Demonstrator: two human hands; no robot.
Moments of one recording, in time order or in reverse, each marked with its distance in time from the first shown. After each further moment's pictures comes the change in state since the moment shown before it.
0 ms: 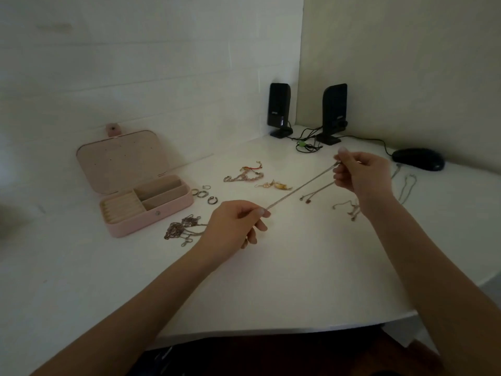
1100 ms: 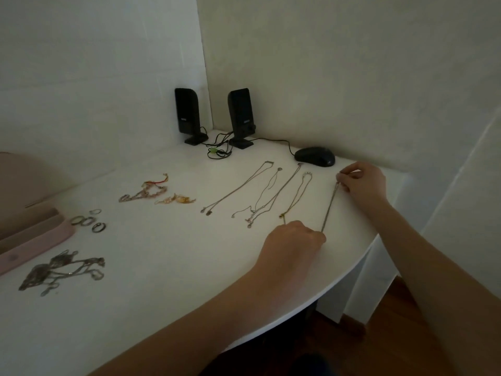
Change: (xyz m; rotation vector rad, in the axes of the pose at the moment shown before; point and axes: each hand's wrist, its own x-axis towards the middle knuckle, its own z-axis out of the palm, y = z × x) left_hand 0.005 0.051 0.221 0.825 -0.162 0.889; right_hand 0.083 0.045 -0.211 -0.574 0.328 -0.096
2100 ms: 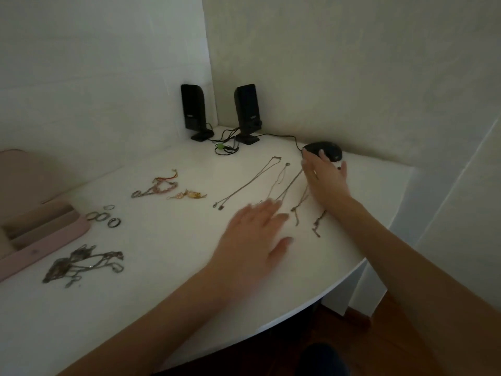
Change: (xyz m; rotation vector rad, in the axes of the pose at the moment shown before) left_hand -0.047 -0.053 -0.045 0.016 -0.078 -0.045; right_hand -0.044 -0.051 0.059 -0.479 -0.242 -0.316
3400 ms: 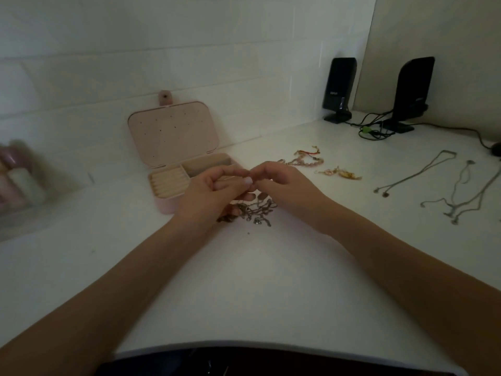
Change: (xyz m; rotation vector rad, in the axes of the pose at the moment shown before) left_hand -0.156 -0.174 -0.088 -1.109 0.586 -0.850; right_hand -0.096 -0.287 0.117 0.789 -0.601 -0.388
